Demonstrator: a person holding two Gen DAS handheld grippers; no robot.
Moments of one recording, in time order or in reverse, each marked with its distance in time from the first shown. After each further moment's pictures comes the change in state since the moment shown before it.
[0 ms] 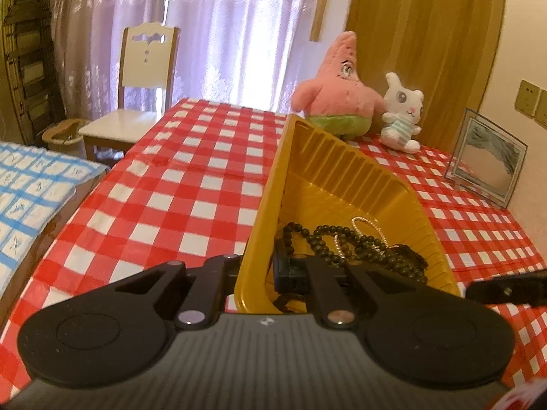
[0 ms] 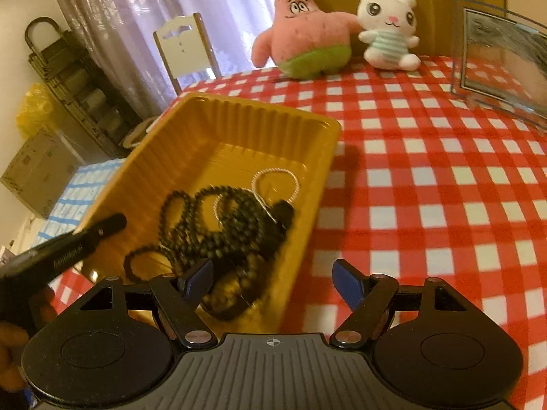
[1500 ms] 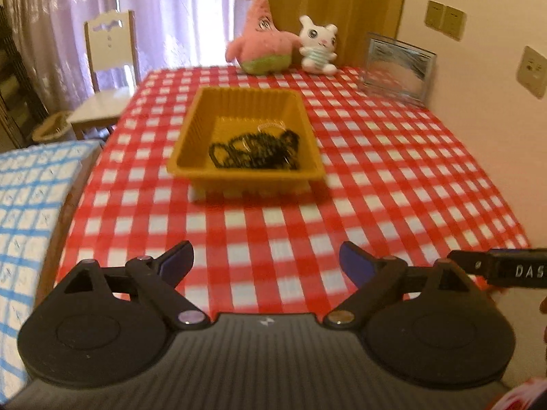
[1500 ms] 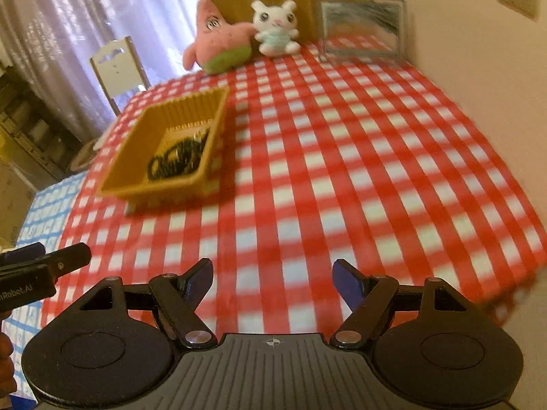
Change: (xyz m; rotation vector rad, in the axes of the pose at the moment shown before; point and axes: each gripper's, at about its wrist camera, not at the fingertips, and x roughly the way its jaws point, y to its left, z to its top) left arm -0.221 -0.087 -0.061 0.210 0.219 -0.053; right arm -0.193 0.029 -0.154 0.208 -0.027 -0.216
